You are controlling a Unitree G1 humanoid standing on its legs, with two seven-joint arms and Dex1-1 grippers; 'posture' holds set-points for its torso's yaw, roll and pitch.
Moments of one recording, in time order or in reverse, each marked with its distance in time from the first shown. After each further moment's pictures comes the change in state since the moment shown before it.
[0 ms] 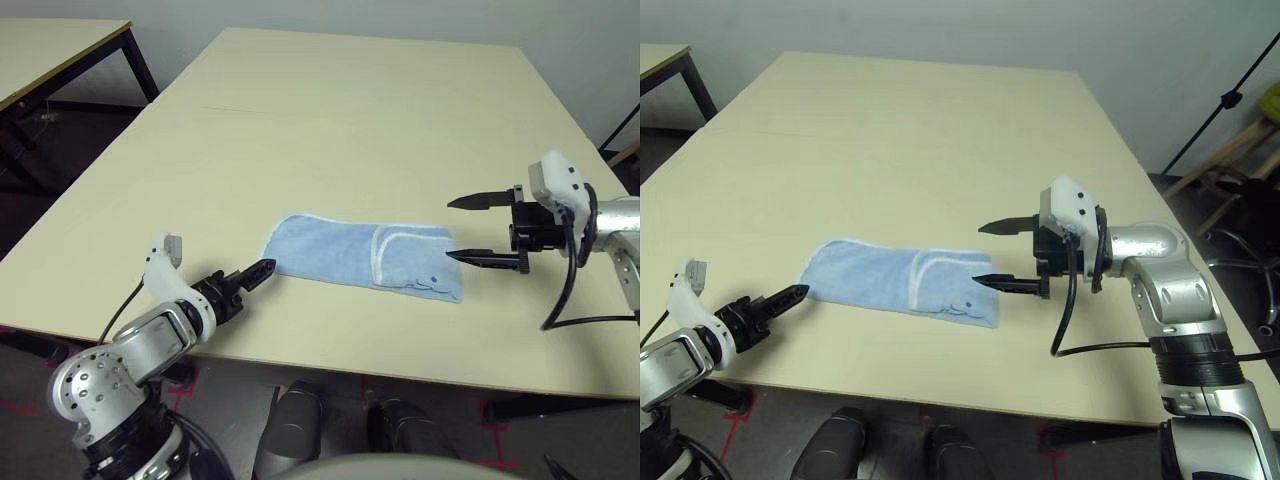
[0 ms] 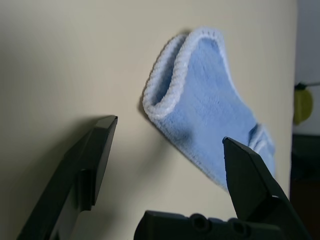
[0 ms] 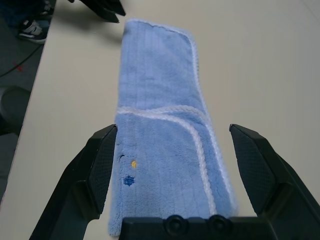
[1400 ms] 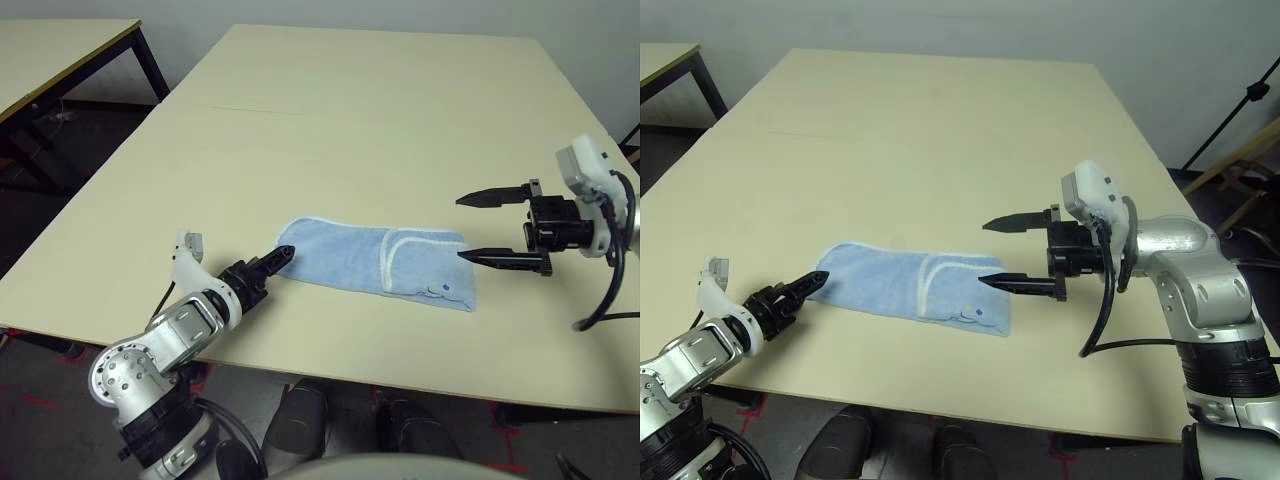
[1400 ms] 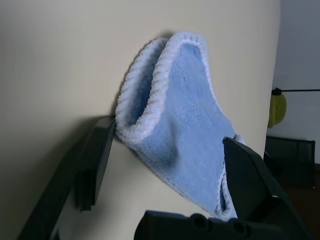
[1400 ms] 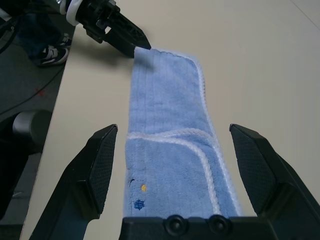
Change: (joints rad) left arm -0.032 -0.064 -0.057 0.124 -0.152 -0.027 0.182; right arm 0.035 -0.055 -0.059 -0.131 0.136 0.159 -0.022
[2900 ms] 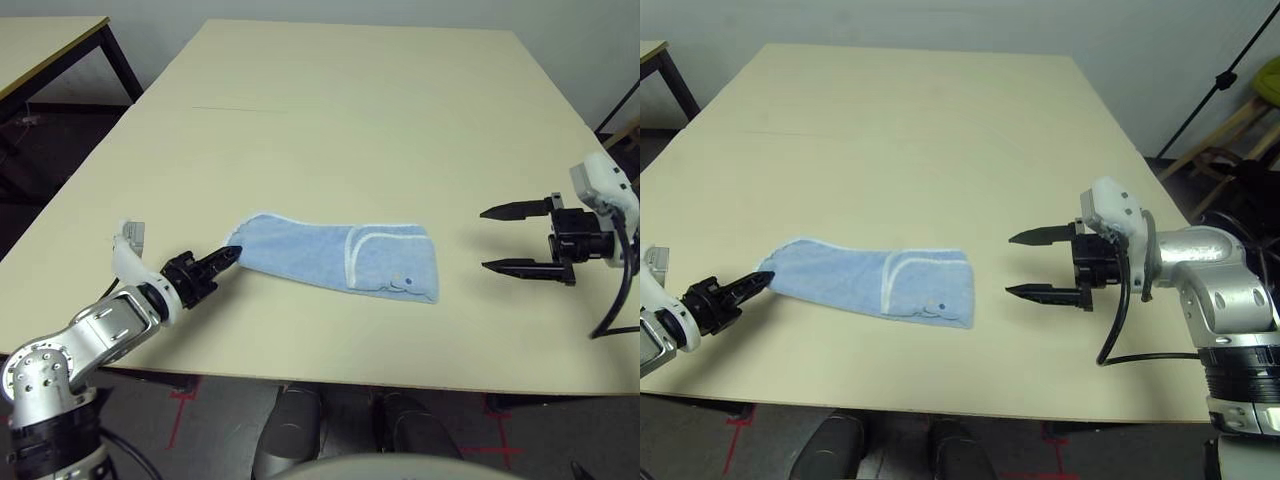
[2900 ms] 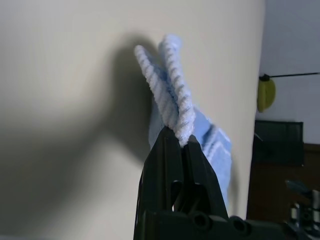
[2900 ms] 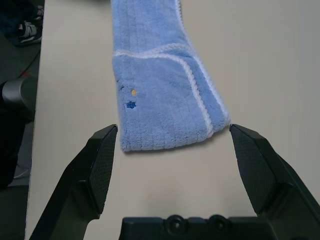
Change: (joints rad) left arm 0.158 0.633 -0.275 0.146 -0.618 -0.506 -0.012; right arm 0.057 -0.068 -0.016 0.132 -0.071 -0.092 0.085
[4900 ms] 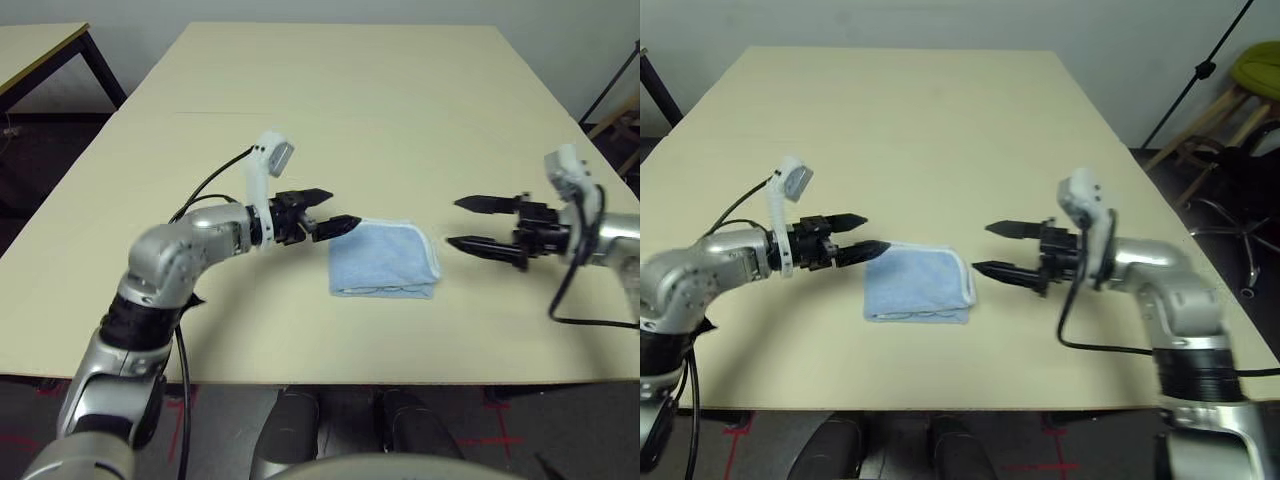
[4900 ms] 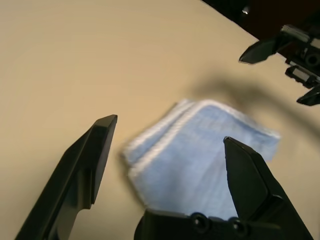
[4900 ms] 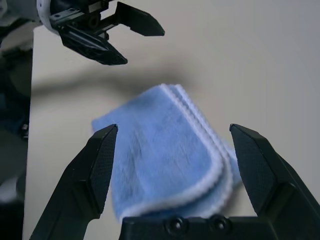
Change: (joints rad) left arm -0.418 -0.010 -0.632 0.053 1.261 -0.445 -1.012; right arm -0.032 0.301 0.007 -0.071 0.075 0.245 -0.300
